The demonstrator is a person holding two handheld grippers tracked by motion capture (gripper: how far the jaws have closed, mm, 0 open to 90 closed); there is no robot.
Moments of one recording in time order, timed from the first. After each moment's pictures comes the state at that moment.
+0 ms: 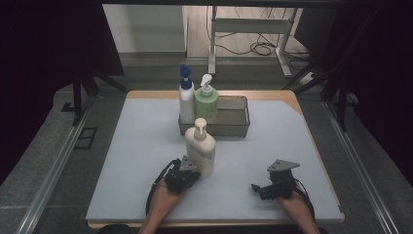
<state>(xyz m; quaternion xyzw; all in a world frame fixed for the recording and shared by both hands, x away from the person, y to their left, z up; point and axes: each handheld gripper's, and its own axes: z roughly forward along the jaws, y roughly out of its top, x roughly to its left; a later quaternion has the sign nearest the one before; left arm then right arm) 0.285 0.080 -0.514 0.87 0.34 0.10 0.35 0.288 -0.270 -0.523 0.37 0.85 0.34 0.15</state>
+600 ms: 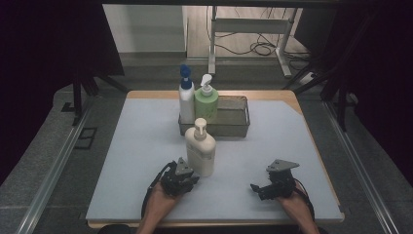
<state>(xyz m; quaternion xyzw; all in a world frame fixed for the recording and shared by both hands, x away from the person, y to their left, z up) 0.273 0.090 -0.510 0.86 0.34 0.12 0.35 0.286 -0.265 -0.517 0.36 0.85 0.35 0.15</state>
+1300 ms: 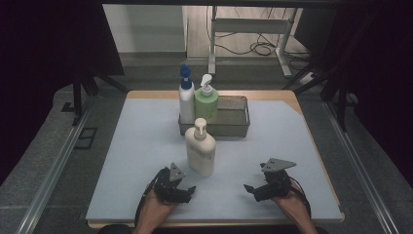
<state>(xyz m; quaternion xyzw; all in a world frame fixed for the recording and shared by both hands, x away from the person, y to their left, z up) 0.256 0.105 -0.517 0.85 0.39 0.14 0.33 0.281 -0.246 -0.498 0.31 0.86 0.39 0.14</state>
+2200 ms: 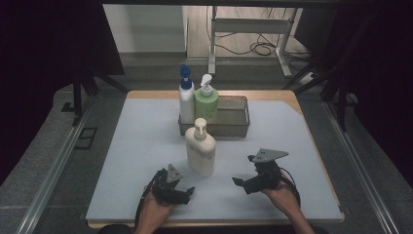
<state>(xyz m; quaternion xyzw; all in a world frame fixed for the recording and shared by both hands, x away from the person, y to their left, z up) 0.254 0.109 -0.523 0.84 0.39 0.15 0.34 0.294 -0.213 -0.470 0.29 0.85 0.43 0.11</state>
